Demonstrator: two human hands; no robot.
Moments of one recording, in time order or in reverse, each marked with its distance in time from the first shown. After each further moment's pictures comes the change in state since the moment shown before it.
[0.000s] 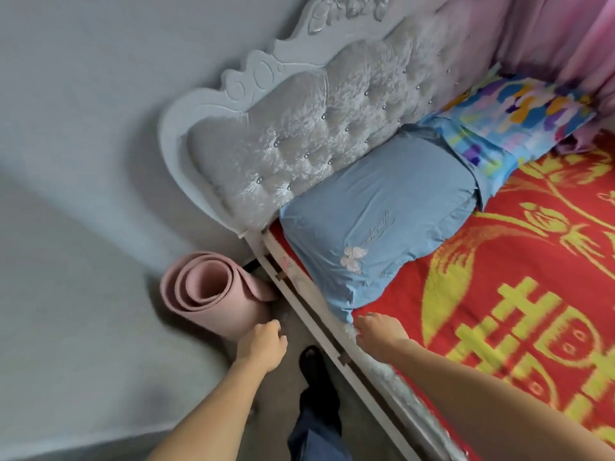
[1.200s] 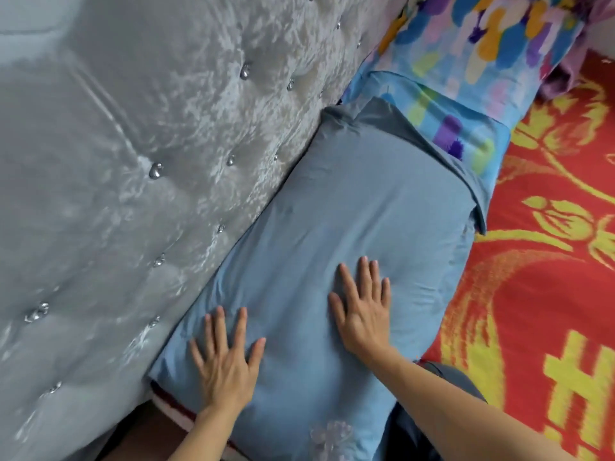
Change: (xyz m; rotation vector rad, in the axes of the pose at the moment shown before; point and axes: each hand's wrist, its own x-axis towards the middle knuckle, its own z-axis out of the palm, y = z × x) left_hand 0.466 0.166 -0.023 0.176 0.053 0.251; right_hand 0.405 0.203 -0.044 0.245 0.564 0.531
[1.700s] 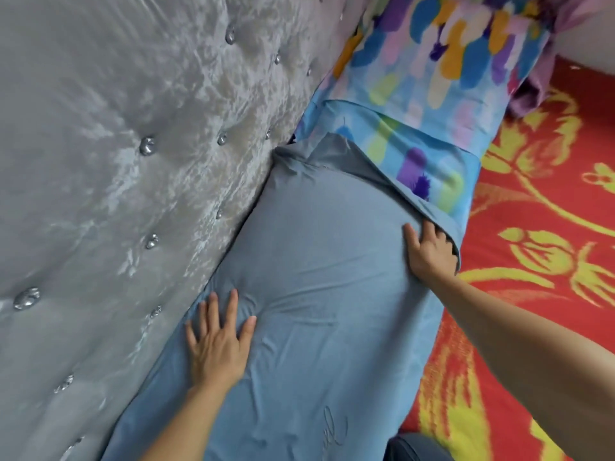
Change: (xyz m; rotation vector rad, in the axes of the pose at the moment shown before) left_hand 0.145 0.106 -0.034 0.036 -0.009 0.044; right_hand 0.229 0.199 -0.072 0.139 -0.048 0.580
